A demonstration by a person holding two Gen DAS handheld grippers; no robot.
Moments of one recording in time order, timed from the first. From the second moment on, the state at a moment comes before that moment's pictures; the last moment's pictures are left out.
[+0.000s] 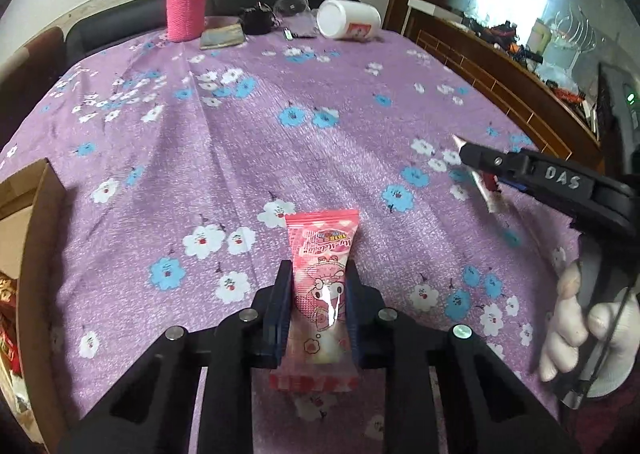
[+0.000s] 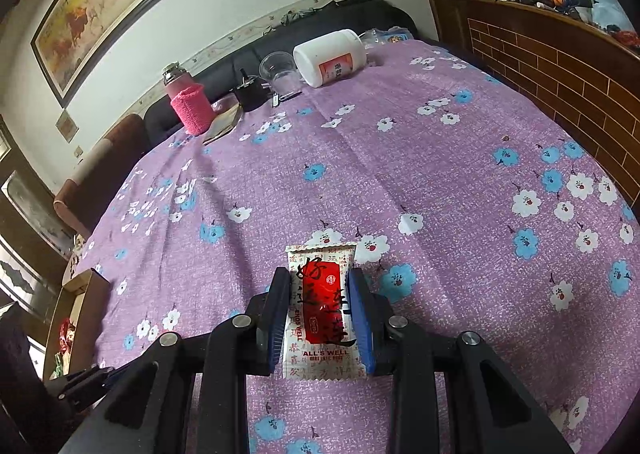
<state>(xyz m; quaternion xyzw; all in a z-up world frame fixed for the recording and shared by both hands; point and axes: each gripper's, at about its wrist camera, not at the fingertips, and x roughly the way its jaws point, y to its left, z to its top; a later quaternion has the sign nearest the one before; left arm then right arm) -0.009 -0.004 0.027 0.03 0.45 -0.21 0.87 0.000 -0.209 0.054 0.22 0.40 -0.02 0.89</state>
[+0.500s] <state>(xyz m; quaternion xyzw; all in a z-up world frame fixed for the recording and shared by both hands) -0.066 0.111 0.082 -0.09 0.39 -0.18 0.90 -0.003 -0.198 0.054 0.19 0.38 -0.03 0.90</state>
